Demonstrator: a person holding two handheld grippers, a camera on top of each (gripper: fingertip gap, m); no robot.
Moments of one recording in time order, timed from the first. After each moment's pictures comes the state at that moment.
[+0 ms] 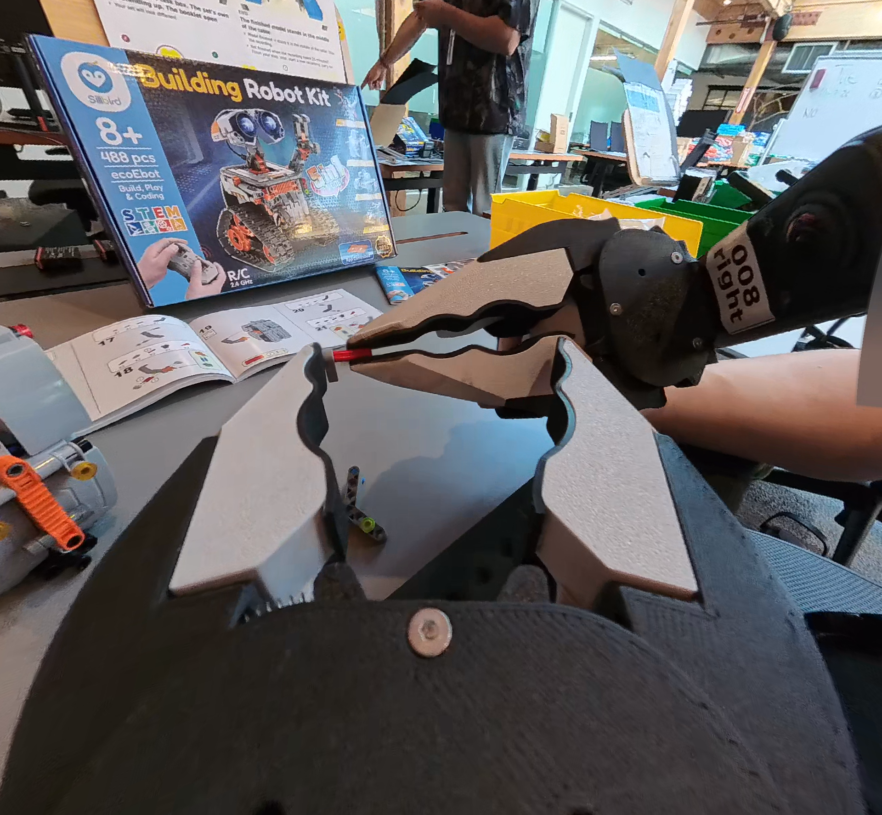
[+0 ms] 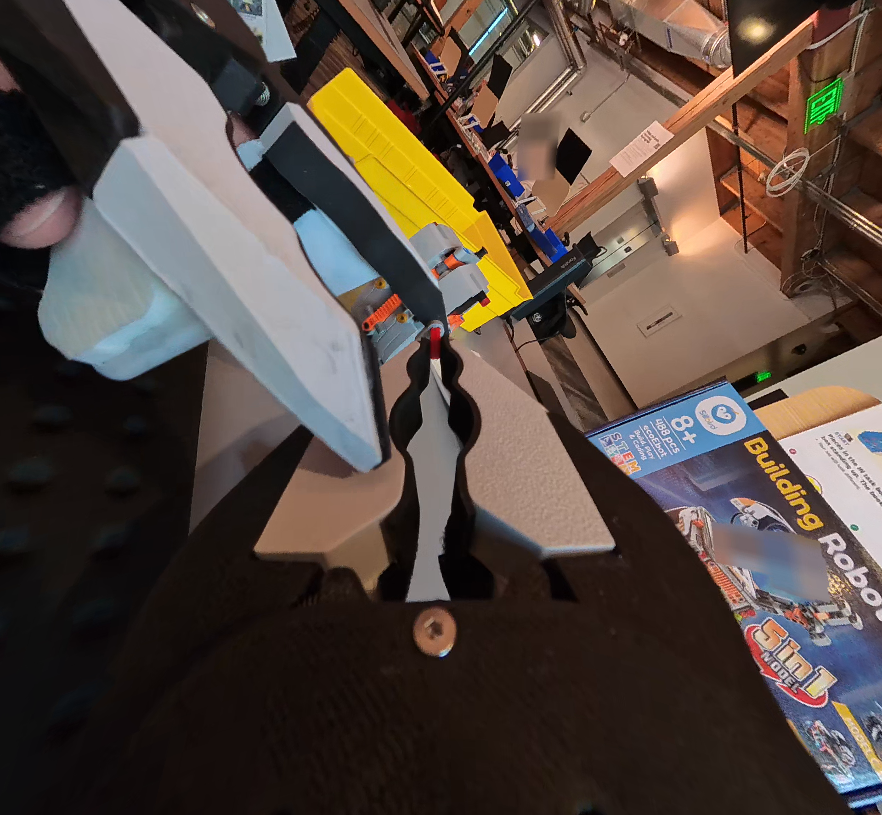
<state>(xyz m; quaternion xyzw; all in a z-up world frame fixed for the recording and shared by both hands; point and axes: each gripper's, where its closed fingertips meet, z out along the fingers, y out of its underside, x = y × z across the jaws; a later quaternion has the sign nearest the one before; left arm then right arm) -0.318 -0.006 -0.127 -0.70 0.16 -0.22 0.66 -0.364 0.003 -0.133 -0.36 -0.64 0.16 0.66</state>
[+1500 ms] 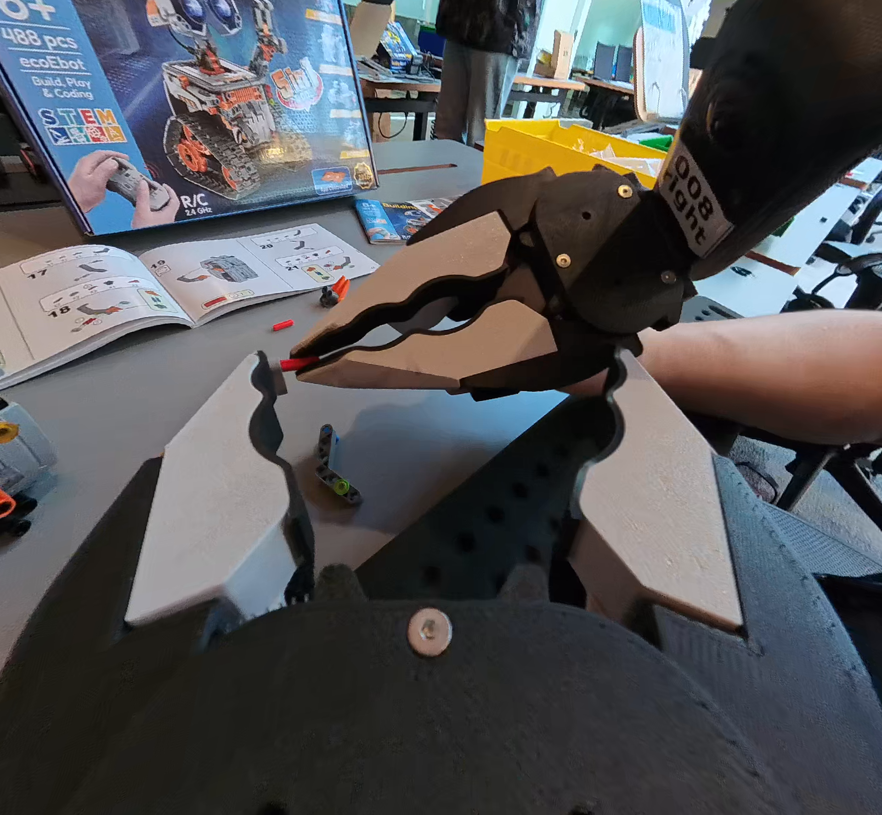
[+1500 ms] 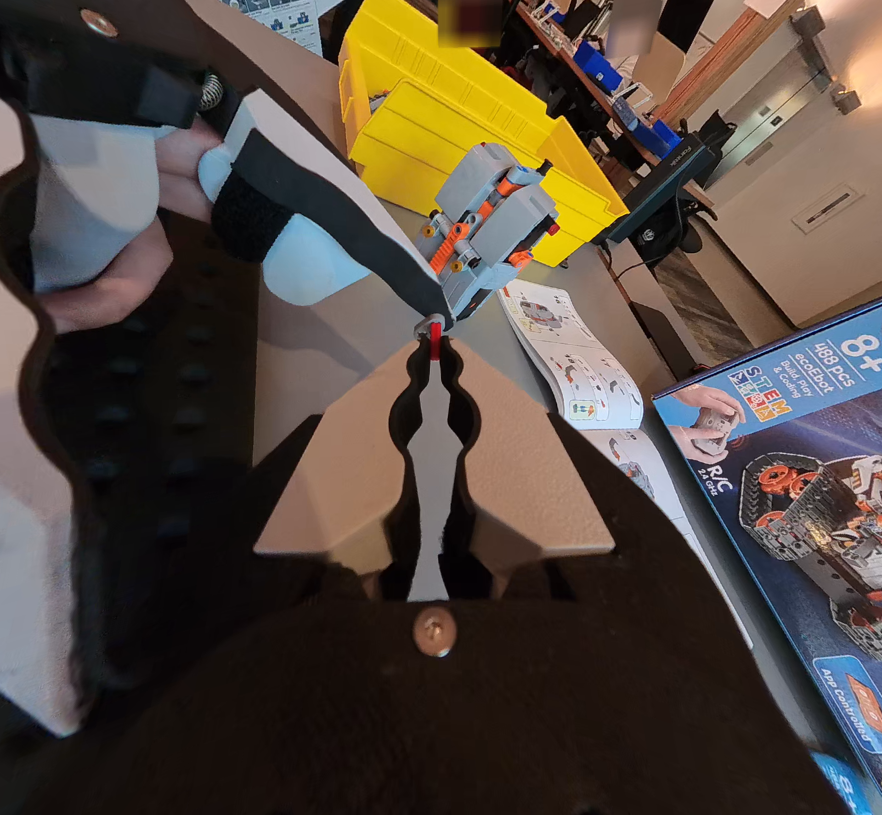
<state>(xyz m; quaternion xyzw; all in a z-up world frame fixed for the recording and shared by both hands) -0.305 -0.005 -0.154 -0.75 0.17 -0.23 0.60 -0.370 0.012 -0.166 -0.47 -0.65 0.23 0.55</state>
